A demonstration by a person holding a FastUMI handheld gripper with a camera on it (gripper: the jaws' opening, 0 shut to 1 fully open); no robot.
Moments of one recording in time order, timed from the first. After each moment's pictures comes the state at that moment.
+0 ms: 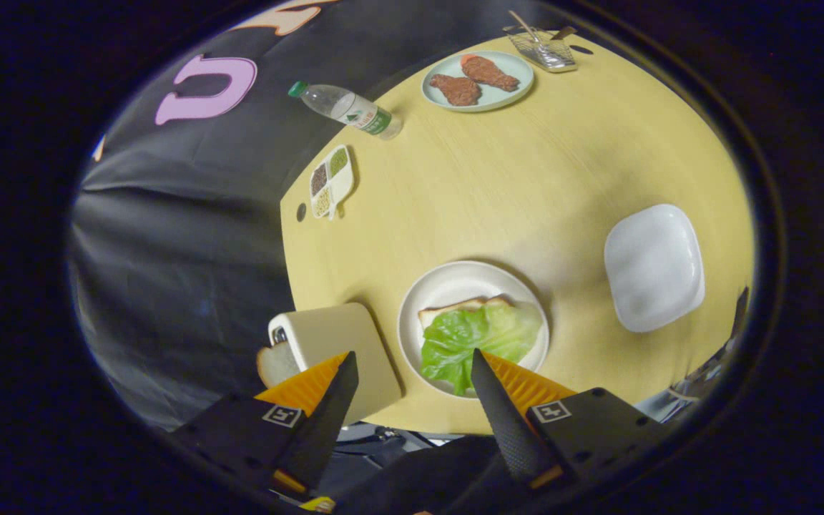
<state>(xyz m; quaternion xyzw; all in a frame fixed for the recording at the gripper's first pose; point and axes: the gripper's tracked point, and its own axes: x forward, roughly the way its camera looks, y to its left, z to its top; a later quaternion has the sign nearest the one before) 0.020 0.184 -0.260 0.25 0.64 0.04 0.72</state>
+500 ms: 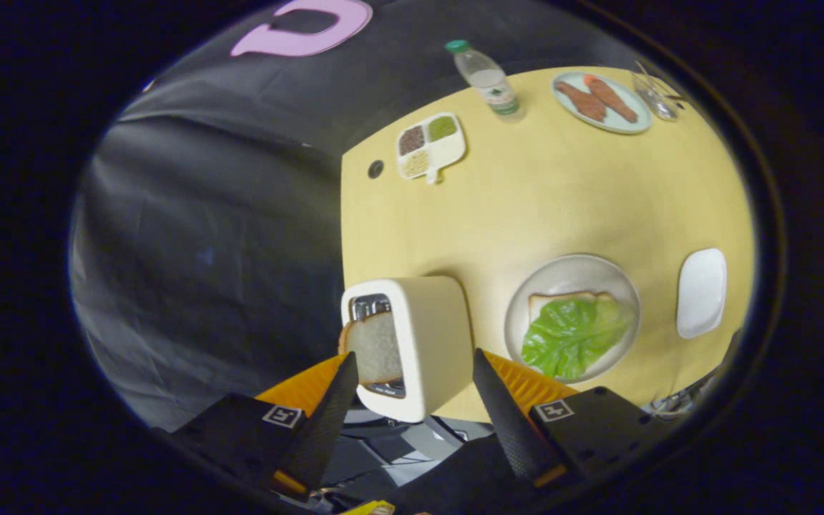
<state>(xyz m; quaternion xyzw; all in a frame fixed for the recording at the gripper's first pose) 0.013 0.343 -0.216 0.16 0.66 0.15 0.72</state>
